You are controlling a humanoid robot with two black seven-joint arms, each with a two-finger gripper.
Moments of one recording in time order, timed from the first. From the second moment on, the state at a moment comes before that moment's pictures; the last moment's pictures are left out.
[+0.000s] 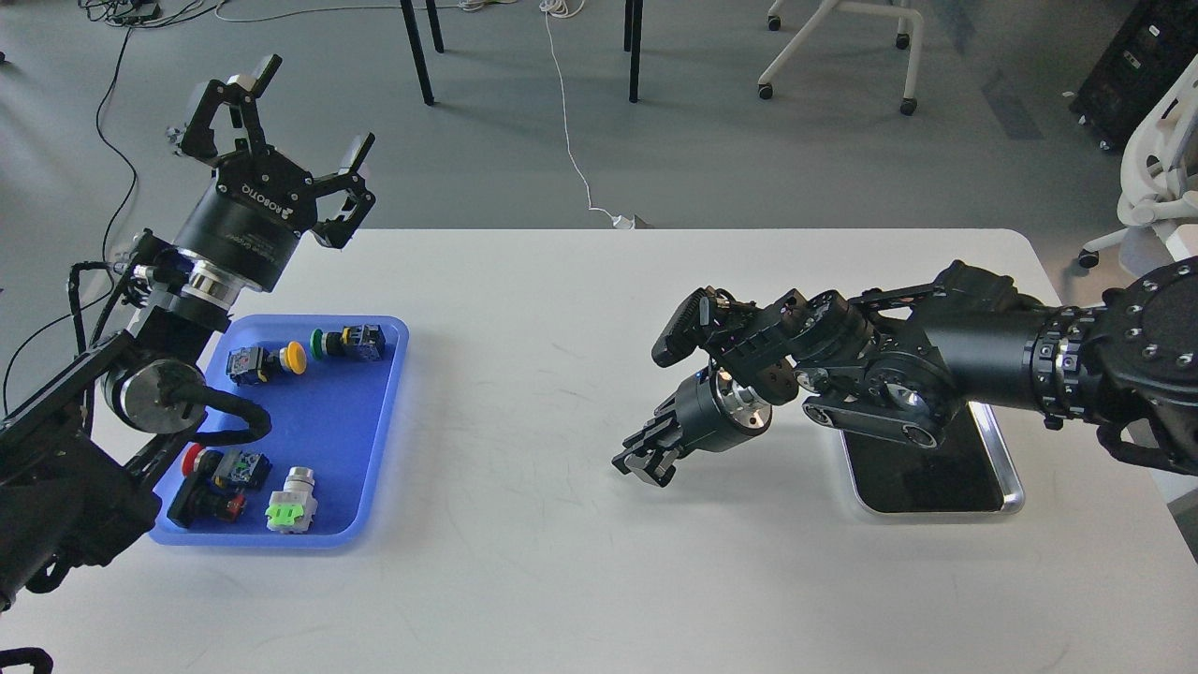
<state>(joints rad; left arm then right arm) -0.51 0.45 -0.97 -1.09 0.22 -0.49 -0.44 1.34 -0.07 -0.56 0.89 -1.39 0.24 0.49</state>
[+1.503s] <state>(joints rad) -0.50 0.46 -0.96 -1.25 1.16 -0.49 -0.49 0.76 -0.66 0.29 0.90 -0.08 0.49 0.49</state>
